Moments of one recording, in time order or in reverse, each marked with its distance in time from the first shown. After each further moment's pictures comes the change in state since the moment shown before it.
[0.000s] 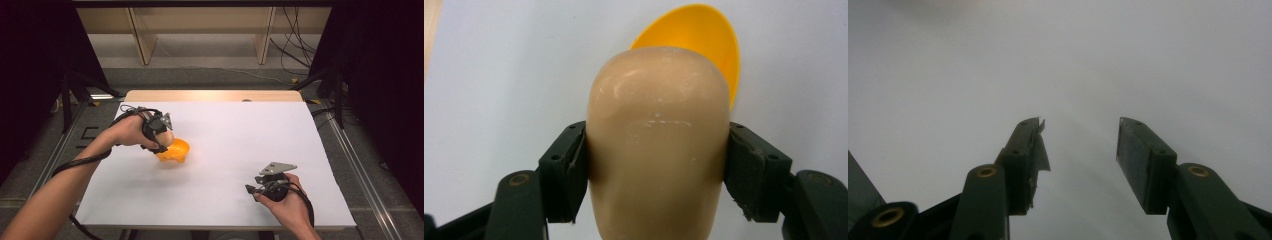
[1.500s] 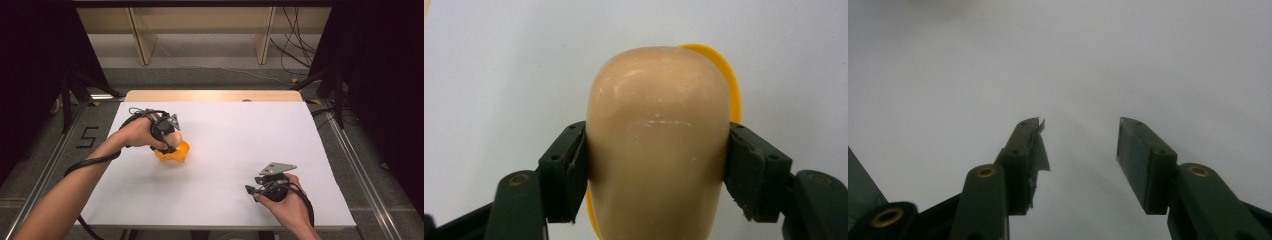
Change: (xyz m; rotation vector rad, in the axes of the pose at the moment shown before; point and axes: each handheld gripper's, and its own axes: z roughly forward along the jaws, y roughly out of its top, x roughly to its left) left arm -0.002 0.012 0.021 -0.048 -0.031 -0.014; right arm 0.000 -0.001 0.002 -0.010 0.004 -0.010
